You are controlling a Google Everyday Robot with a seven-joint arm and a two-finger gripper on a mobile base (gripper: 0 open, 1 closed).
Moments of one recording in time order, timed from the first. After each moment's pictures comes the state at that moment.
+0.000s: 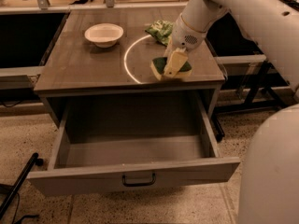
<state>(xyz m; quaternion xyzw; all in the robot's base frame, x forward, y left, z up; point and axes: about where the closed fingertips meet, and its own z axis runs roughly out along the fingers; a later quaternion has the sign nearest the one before) 0.661 -0.070 0.862 -0.68 0.71 0.09 0.19</state>
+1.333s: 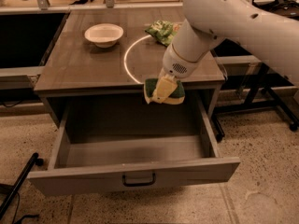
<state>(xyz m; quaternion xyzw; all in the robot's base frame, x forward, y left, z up) 0.582 -0.045 0.841 -0.60 0.77 0.08 0.20</state>
